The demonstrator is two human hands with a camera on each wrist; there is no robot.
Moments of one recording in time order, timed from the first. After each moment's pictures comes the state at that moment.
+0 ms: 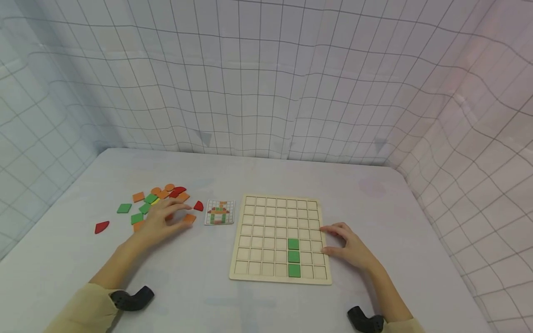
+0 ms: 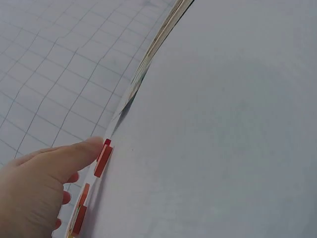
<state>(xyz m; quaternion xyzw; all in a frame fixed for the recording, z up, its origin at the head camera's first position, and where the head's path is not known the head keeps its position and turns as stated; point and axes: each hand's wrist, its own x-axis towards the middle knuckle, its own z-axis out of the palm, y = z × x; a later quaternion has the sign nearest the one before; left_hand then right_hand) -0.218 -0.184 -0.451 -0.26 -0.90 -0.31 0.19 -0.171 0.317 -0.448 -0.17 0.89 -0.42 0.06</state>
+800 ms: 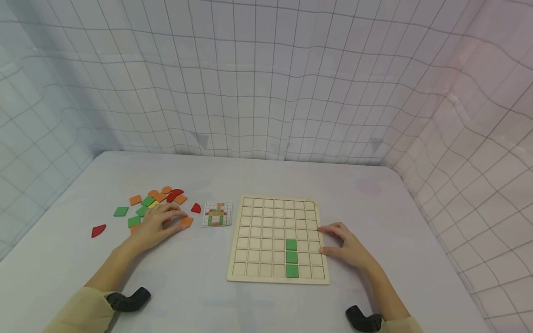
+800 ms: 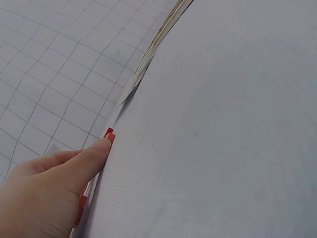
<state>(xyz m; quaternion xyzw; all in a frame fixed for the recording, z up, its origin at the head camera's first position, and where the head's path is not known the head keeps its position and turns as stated) -0.220 -0.194 -0.459 -0.27 -0.91 -0.29 0.15 -0.170 0.315 -0.447 -0.17 0.89 -0.42 0.04</state>
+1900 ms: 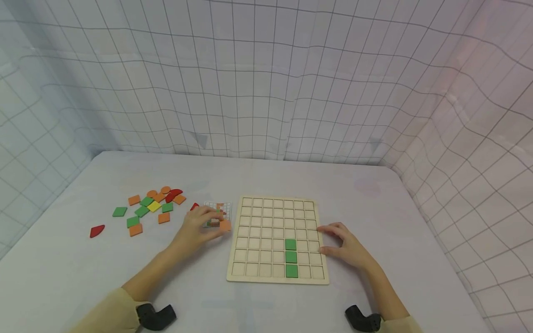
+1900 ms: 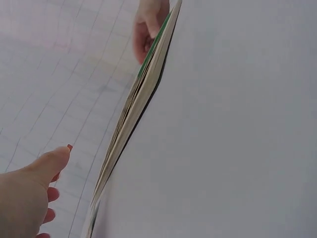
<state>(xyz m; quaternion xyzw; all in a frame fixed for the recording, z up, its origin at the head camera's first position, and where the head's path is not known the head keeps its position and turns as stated) -0.203 -0.092 -0.445 -0.30 -0.87 -0.32 0.22 -0.169 0.314 -0.445 -0.17 0.89 -0.42 0.04</state>
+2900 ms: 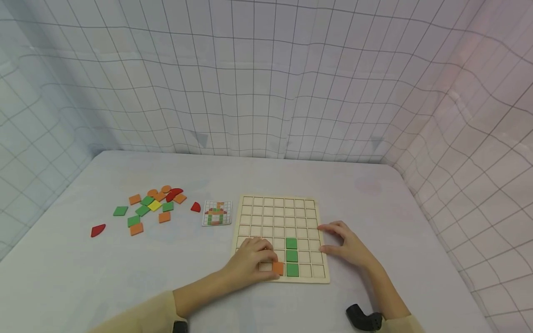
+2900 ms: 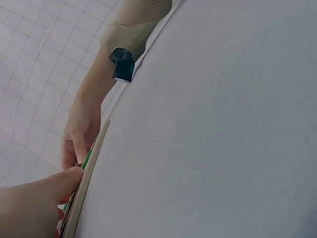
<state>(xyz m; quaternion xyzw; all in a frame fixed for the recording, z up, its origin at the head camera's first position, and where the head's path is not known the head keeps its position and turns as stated) -0.149 0.012 -0.456 -0.40 -0.87 -0.27 0.10 -0.171 0.316 -0.448 -0.18 0.89 -0.41 0.03</state>
